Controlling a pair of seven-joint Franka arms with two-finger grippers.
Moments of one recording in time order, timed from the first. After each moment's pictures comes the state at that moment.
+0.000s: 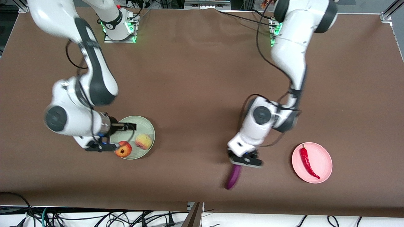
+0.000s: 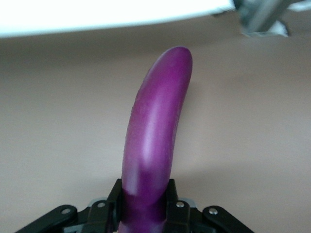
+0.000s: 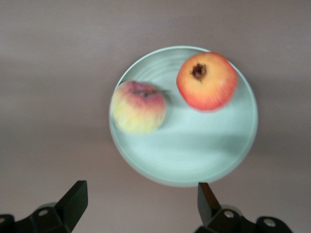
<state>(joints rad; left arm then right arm) -0.45 0.95 0.12 -1.18 -0.08 2.46 -0.20 0.25 0.55 -0.04 -1.34 0.18 1.77 0.15</state>
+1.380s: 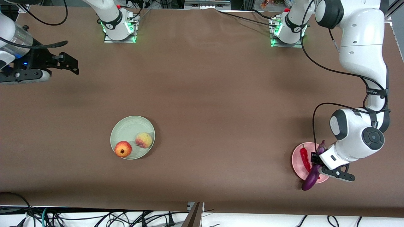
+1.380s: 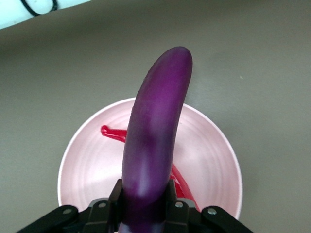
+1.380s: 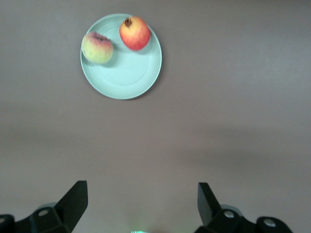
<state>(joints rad) -0.02 0.86 0.06 -1.28 -0.08 2.27 0.36 0.24 0.03 -0.13 -1.55 0.00 1.53 0.02</state>
